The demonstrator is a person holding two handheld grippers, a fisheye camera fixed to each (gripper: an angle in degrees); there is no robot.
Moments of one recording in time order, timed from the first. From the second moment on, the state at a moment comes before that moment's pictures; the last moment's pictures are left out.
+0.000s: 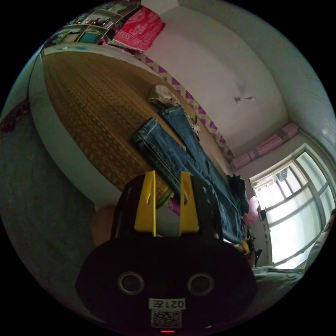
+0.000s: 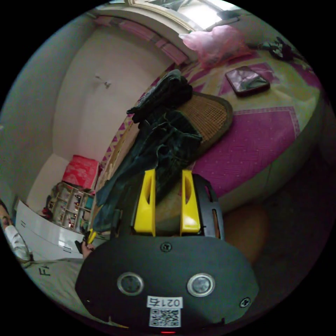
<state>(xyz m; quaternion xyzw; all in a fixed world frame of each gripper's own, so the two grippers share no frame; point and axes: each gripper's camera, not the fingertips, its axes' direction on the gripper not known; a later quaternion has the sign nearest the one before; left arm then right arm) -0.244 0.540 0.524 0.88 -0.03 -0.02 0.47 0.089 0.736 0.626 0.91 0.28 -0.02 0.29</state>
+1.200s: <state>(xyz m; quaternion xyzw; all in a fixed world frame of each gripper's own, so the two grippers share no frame) -0.100 0.423 0.176 0.80 -0.17 -0.06 0.58 -0.059 0.710 0.388 0.89 0.28 -0.04 0.36</state>
